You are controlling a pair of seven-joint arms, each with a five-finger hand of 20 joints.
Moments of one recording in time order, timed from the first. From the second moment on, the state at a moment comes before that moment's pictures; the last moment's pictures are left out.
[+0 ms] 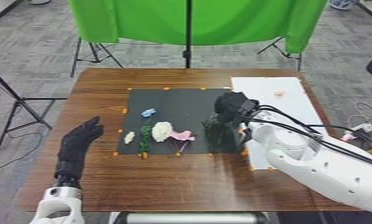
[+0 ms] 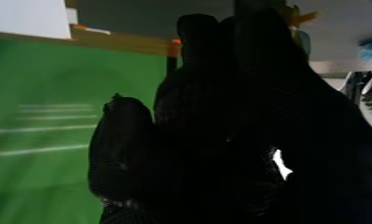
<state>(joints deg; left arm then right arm) 123.5 -71.7 -95.1 -115.5 66.9 10.4 10.6 -50.4 -38.5 21.6 -99.0 -122.8 3.8 17.3</state>
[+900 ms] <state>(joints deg) 123.5 -71.6 -95.3 -115.5 67.1 10.2 10.2 -50.5 -42.0 39.2 -86.7 -116.8 -1.6 37.2</state>
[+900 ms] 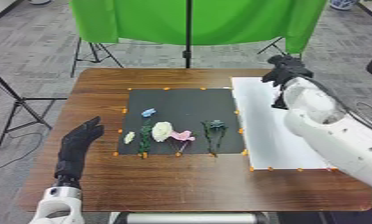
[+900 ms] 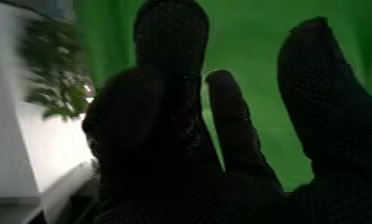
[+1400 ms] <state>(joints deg) 123.3 -71.7 -95.2 -115.5 67.1 10.1 10.3 -49.8 -44.1 33.9 -72.5 -116.5 -0.8 33.7</state>
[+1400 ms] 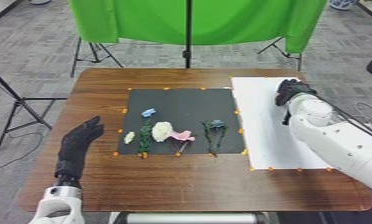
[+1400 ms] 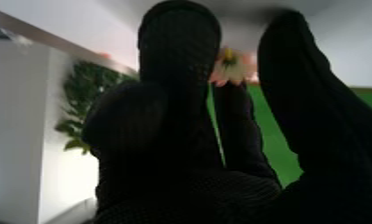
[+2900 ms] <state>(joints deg) 123.1 -71.7 -95.4 -115.5 67.5 9.2 9.6 -80.7 -36.4 52.0 -112.8 -110.5 -3.6 24.6</state>
